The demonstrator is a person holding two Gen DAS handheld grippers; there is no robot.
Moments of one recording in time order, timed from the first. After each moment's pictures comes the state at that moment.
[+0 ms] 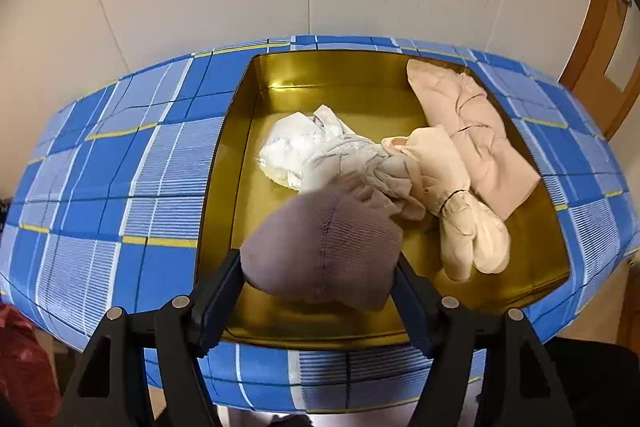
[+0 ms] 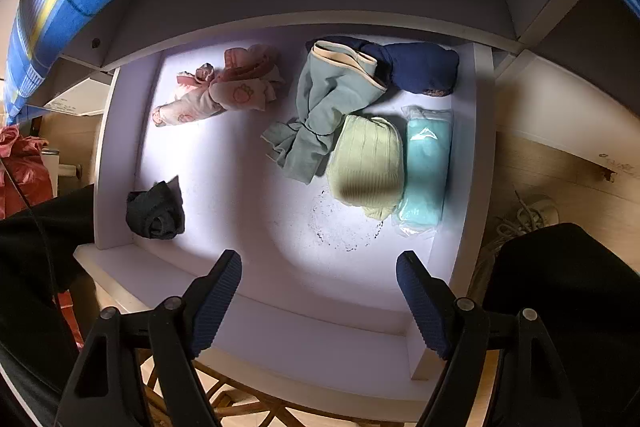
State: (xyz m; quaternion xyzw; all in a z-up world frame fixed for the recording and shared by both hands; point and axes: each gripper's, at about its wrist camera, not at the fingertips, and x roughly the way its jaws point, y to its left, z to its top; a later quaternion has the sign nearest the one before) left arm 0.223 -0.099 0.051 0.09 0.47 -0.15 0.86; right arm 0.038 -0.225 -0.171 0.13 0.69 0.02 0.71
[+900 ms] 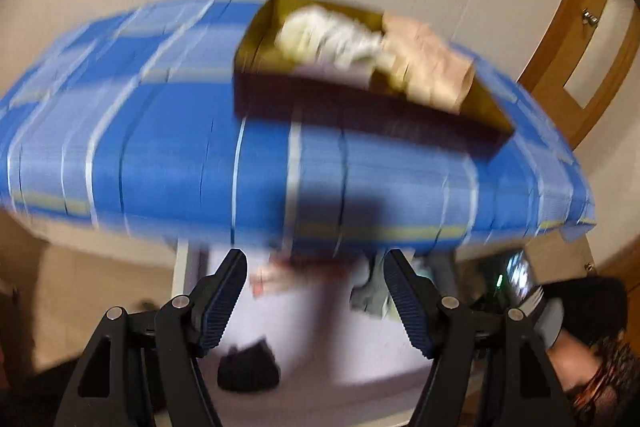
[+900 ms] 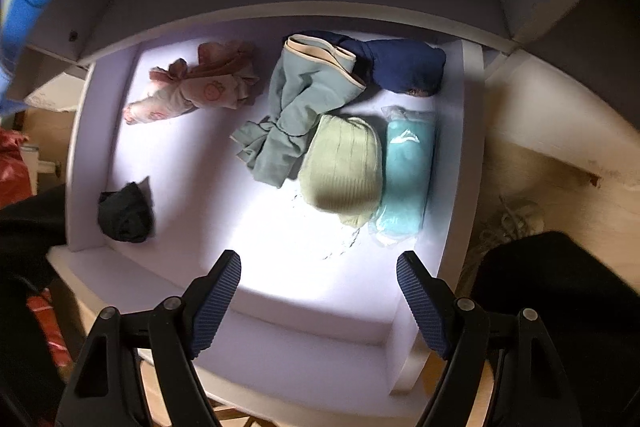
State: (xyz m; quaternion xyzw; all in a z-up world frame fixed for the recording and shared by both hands) left arm 0.093 -0.020 -0.011 0.01 0.48 -0.20 0.85; right arm 0.044 -0.227 -0.191 0.09 0.69 0.00 0.72
